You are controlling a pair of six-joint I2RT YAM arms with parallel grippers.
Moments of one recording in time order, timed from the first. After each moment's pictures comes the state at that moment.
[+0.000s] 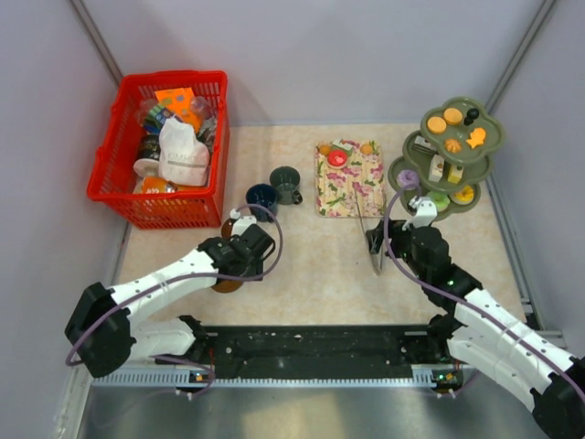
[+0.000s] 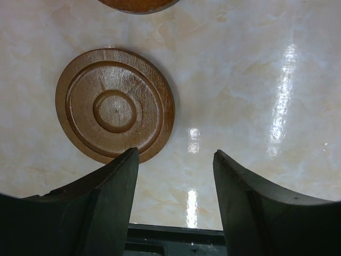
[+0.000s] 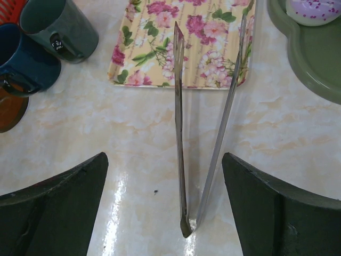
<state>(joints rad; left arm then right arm) -0.78 1.17 0.75 -0.78 -0.41 -0.70 0.55 0.72 0.40 -0.04 0.24 0.40</state>
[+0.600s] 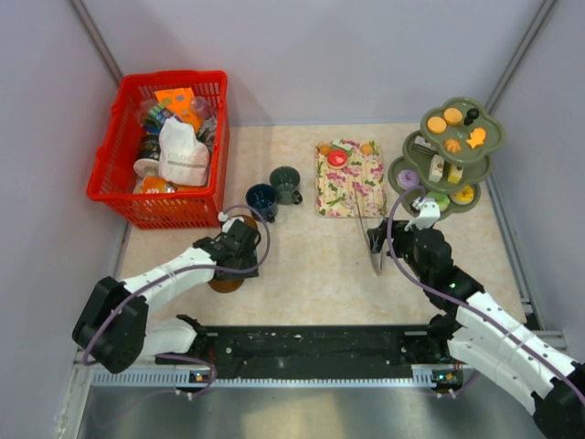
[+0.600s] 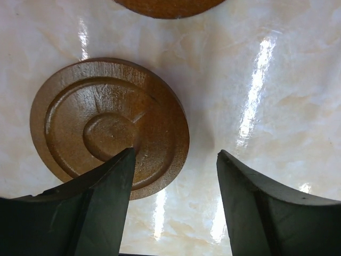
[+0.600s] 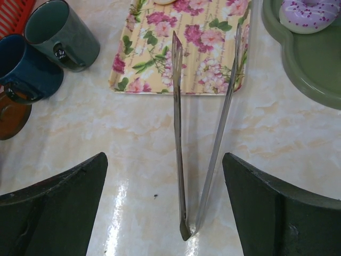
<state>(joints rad) -0.58 1.24 0.63 -0.57 -0.27 -0.66 0.55 0.69 0.39 -0.02 0.26 0.40</state>
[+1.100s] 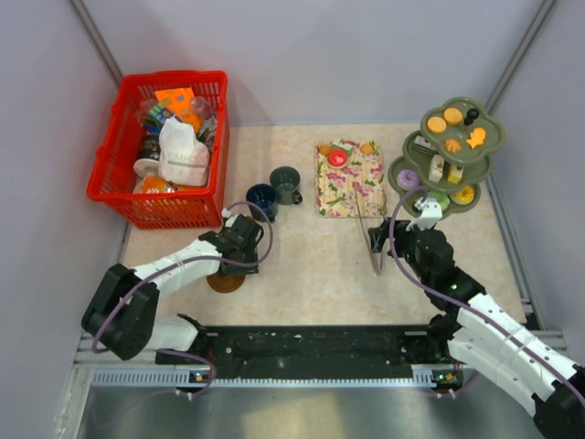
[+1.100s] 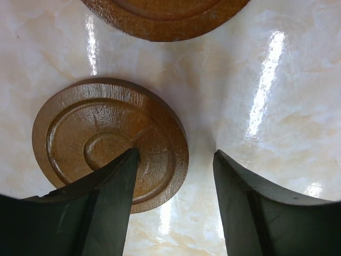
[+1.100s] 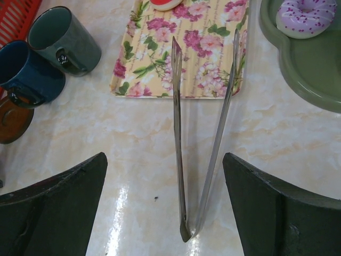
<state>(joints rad) -0.56 1.33 0.66 -0.54 -0.26 -0.64 0.55 0.67 0.38 -0.02 0.27 0.40</state>
